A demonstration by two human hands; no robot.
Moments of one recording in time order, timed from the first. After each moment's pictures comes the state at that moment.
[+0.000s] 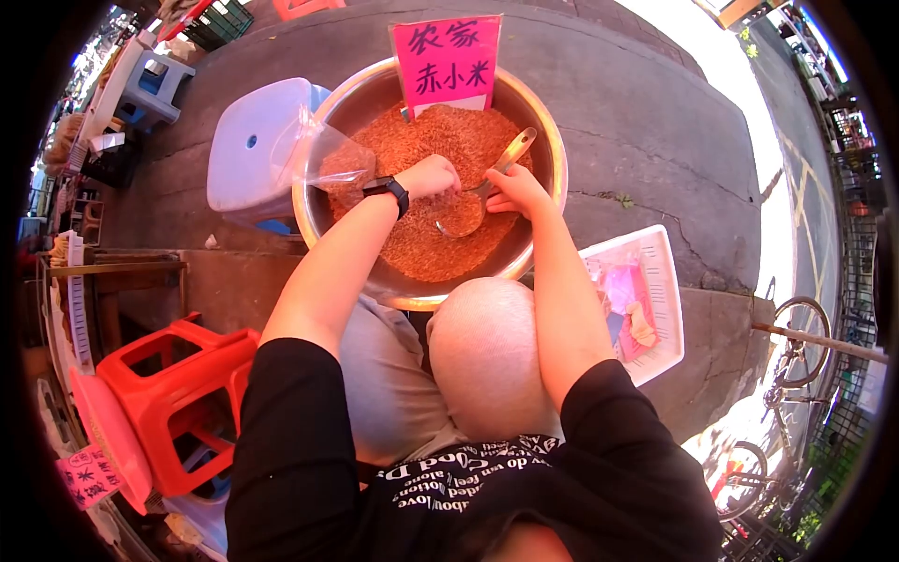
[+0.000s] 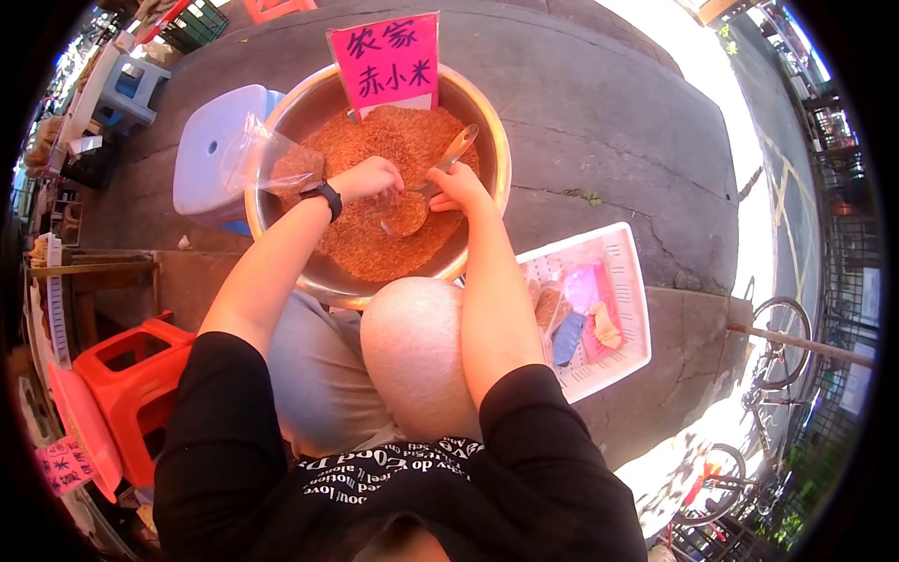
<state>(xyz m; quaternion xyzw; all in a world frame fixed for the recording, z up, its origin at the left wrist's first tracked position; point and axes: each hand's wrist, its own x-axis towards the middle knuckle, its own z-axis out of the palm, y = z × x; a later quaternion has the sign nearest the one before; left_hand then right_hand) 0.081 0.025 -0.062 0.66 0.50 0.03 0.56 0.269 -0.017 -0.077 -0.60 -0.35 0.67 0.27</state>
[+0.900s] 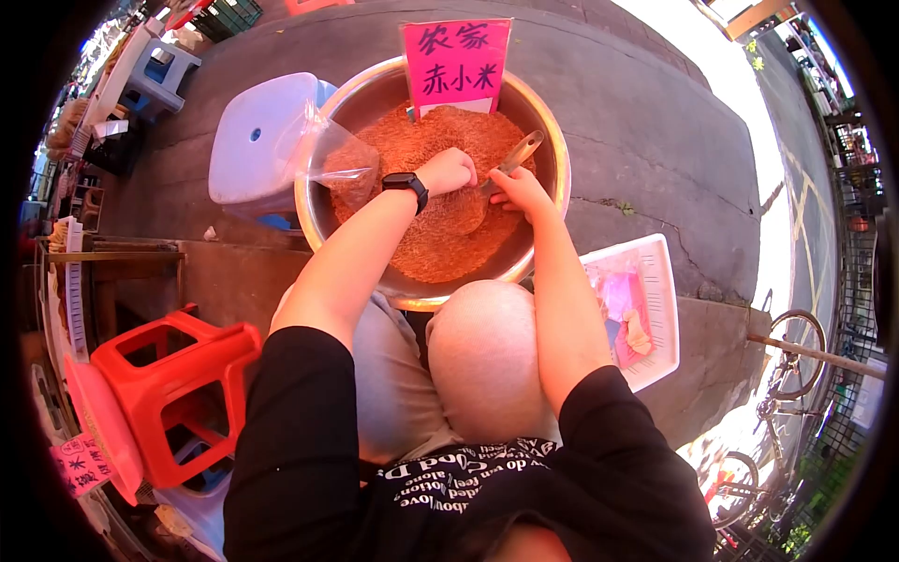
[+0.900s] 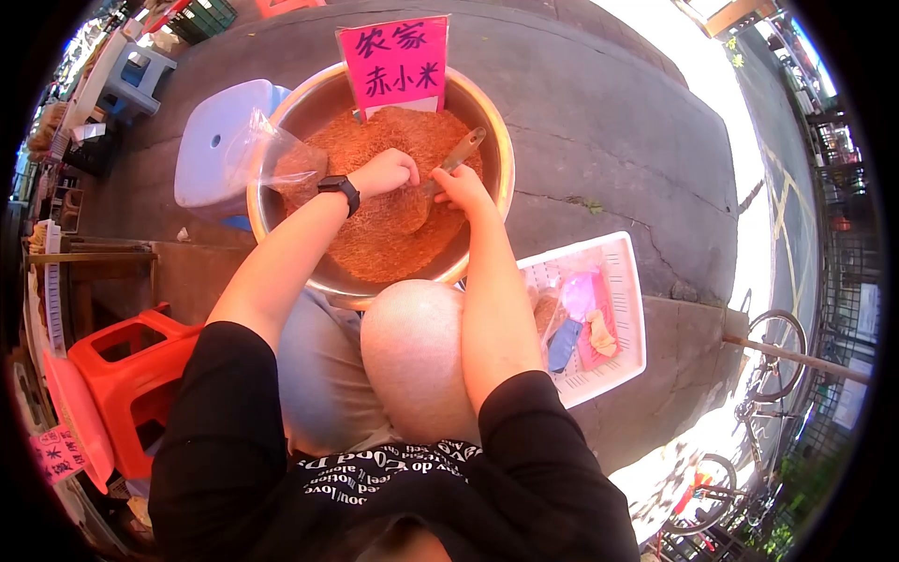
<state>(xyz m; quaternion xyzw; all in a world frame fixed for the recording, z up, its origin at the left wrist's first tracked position) 0.096 0.031 -0.069 0.73 0.47 0.11 0.49 0.270 -0.014 -0.077 -0.64 -0.42 0.60 0.22</state>
